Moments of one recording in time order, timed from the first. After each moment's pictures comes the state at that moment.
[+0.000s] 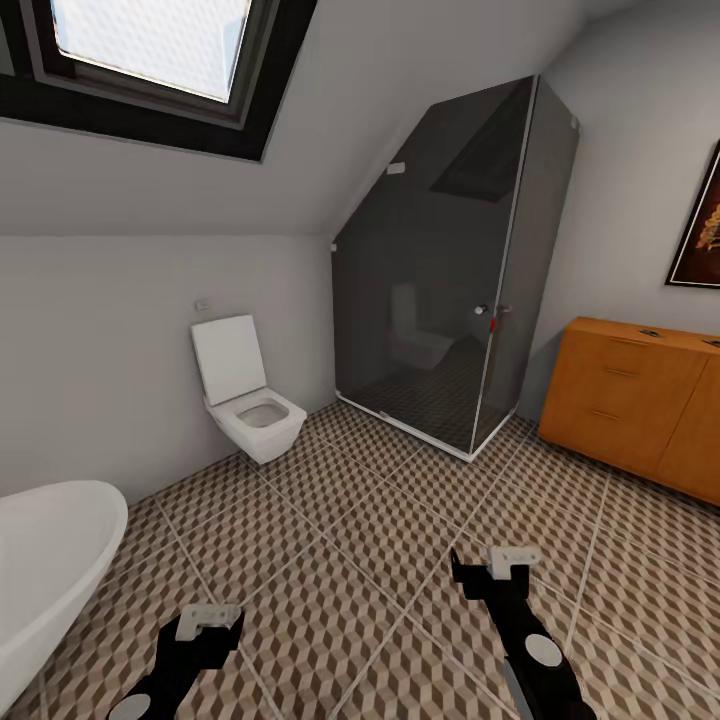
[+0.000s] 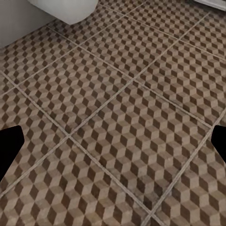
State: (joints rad) left arm -0.01 0.04 0.01 -1.33 0.00 0.27 0.00; right arm -0.13 0.03 0.04 -1.33 0.07 0.18 -0.08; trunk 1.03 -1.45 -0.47
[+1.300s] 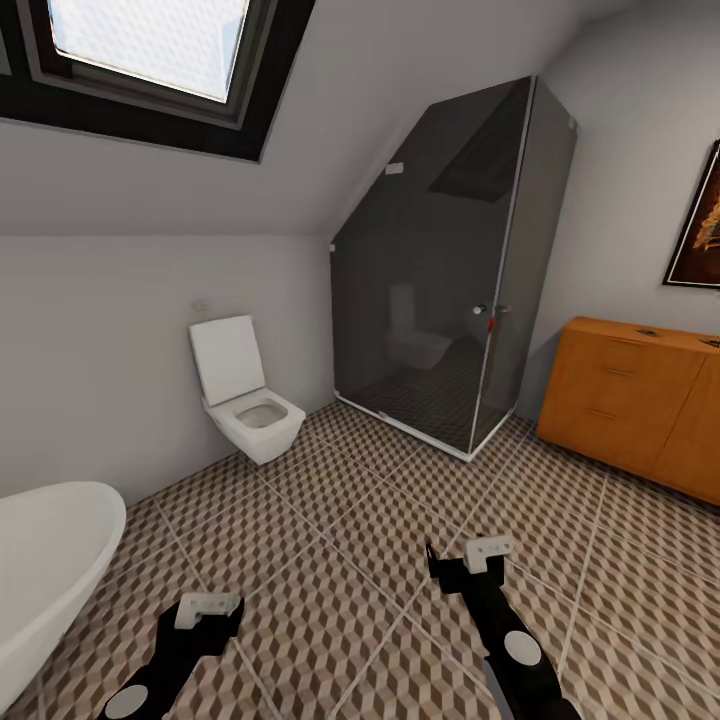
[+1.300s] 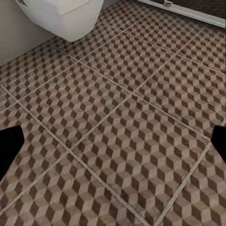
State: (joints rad) left arm -0.01 0.05 0.00 -1.38 -0.01 0.27 0.00; right arm -0.13 0.03 0.16 -1.38 0.08 0.17 -0.09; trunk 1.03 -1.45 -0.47
